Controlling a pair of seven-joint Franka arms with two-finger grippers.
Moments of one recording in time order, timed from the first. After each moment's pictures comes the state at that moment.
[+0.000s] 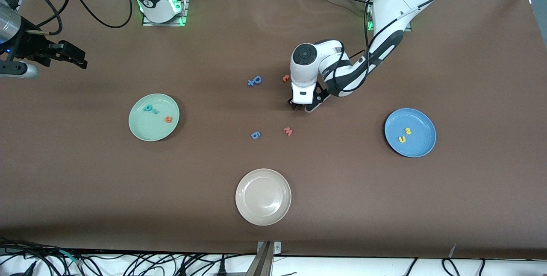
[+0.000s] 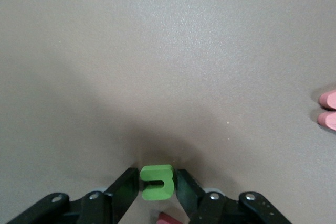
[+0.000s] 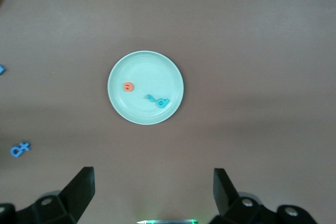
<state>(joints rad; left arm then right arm) -0.11 0.73 -0.67 -1.94 0.69 2.37 -1.94 0.02 -0.03 -0.01 -1.68 0.00 1.56 0.06</state>
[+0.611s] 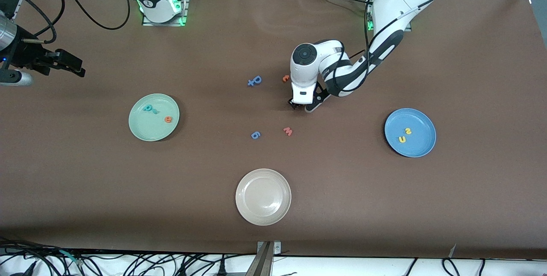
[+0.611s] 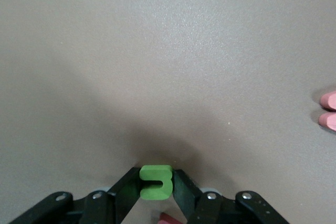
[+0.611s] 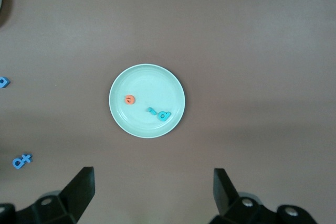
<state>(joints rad) -0.11 0.73 -0.67 -1.94 0.69 2.37 -1.94 0.01 -0.02 -0.01 -1.69 0.01 1.64 0.04</state>
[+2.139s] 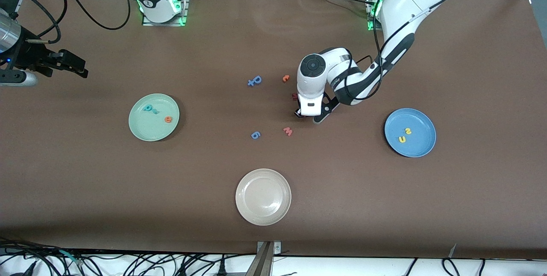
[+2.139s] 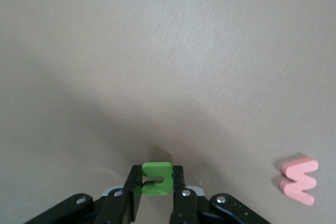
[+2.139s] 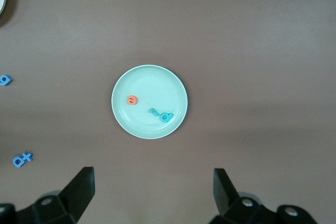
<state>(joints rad) -0.07 0.73 -0.64 -1.86 0.65 2.33 -1.87 0.02 -0.02 -0.01 -1.70 0.01 1.64 0.03</state>
